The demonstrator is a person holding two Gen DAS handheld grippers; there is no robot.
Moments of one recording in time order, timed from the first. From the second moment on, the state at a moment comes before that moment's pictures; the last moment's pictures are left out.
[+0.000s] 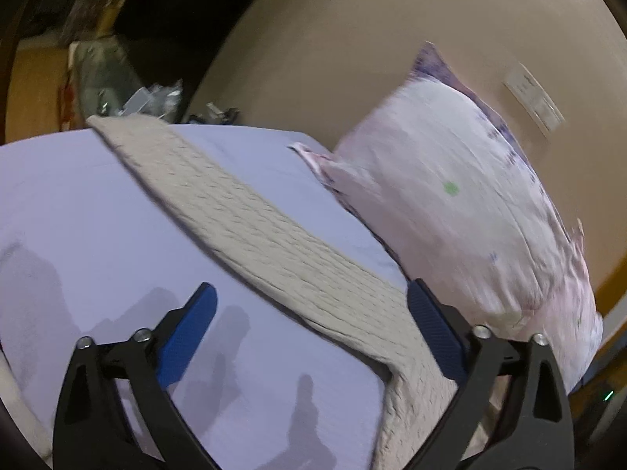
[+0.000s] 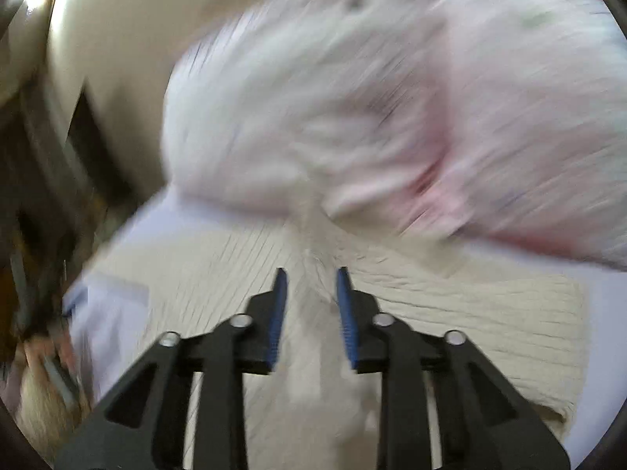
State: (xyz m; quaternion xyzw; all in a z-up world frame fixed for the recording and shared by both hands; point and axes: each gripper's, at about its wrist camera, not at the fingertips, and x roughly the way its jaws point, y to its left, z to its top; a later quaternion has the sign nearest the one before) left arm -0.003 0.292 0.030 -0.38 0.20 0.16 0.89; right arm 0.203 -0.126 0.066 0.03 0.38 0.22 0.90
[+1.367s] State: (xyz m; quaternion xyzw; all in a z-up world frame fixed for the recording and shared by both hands) left arm 0.153 -0.056 0.087 -0.10 0.34 -0.29 0.89; right arm 0.111 -0.332 0.063 0.19 0.32 0.03 0.93
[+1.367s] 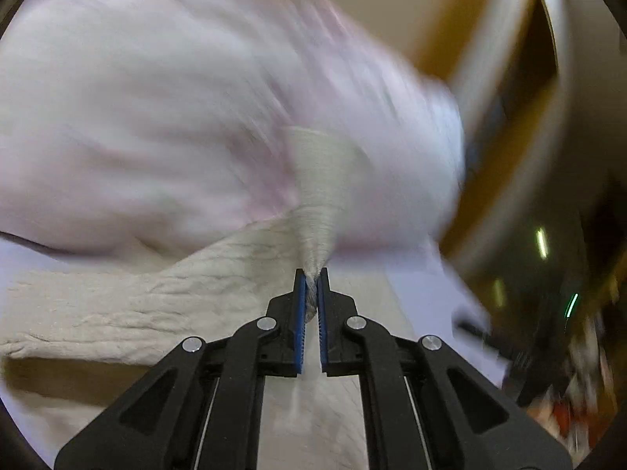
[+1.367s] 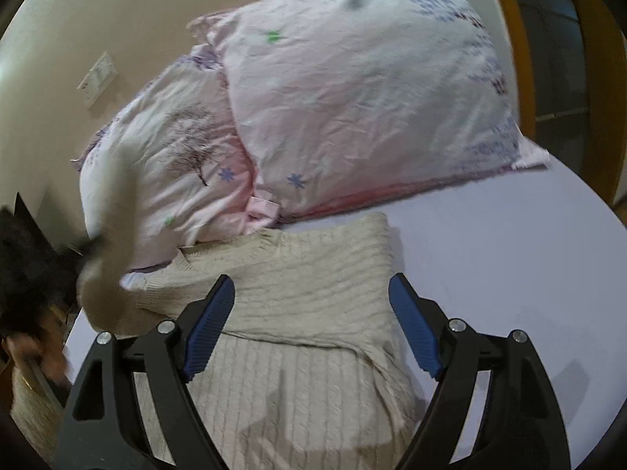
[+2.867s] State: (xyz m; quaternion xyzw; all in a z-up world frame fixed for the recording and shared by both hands) left arm -0.060 0.149 0.043 -0.28 0.33 -0.29 0.85; right arm -0.025 -0.356 0.064 0.36 0.27 0.33 0.83
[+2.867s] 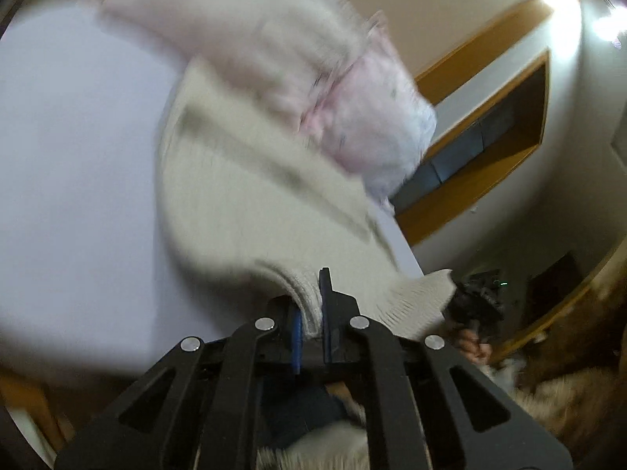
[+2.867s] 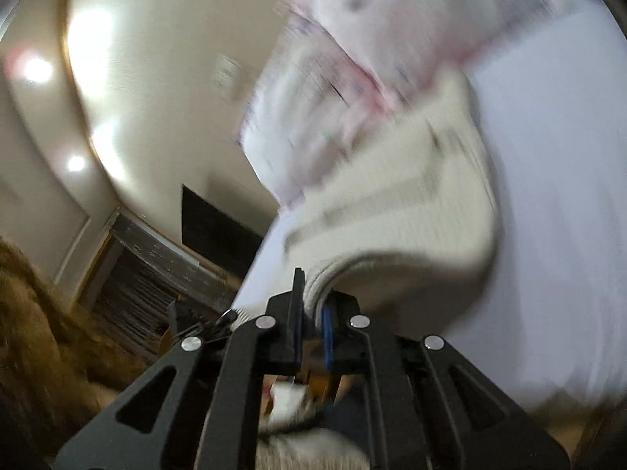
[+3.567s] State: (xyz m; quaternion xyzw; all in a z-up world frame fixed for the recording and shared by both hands) left arm 0.206 0.145 0.050 -0.29 0.36 -0.11 0.88; right arm 0.198 -0.380 0.051 0.38 0.23 0.07 0.89
